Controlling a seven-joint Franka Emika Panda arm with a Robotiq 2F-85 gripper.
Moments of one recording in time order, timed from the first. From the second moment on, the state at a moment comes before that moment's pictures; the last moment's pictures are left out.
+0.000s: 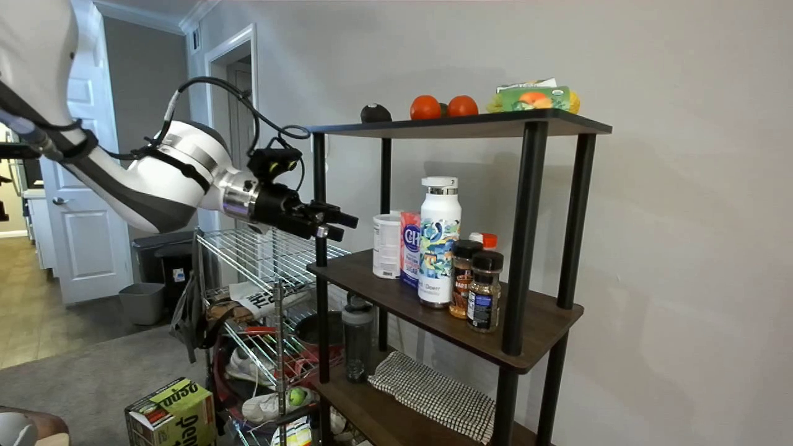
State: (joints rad) arm 0.27 -0.23 0.17 -2.47 -1.54 1.95 -0.84
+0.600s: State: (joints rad) arm 0.22 -0.21 0.15 -2.48 -1.77 1.97 -0.84
